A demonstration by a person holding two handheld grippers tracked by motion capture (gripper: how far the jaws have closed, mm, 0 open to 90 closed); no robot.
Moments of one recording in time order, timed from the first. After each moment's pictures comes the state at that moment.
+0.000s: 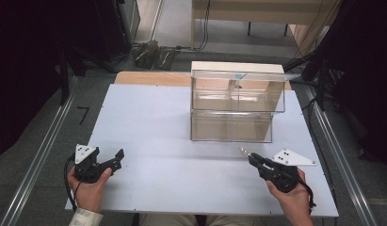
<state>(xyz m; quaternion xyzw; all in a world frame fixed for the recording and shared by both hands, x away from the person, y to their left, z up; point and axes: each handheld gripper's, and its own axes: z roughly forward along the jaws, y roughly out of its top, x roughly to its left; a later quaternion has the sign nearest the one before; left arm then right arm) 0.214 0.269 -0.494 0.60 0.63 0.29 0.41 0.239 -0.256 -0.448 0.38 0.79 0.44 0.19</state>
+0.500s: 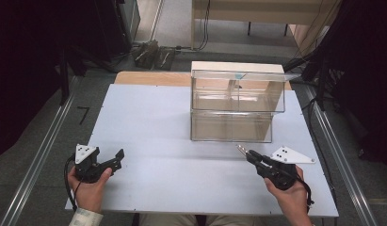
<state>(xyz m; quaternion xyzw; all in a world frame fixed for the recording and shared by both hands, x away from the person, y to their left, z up) 0.215 0.269 -0.494 0.60 0.63 0.29 0.41 0.242 -0.249 -0.441 0.37 0.78 0.46 0.19</state>
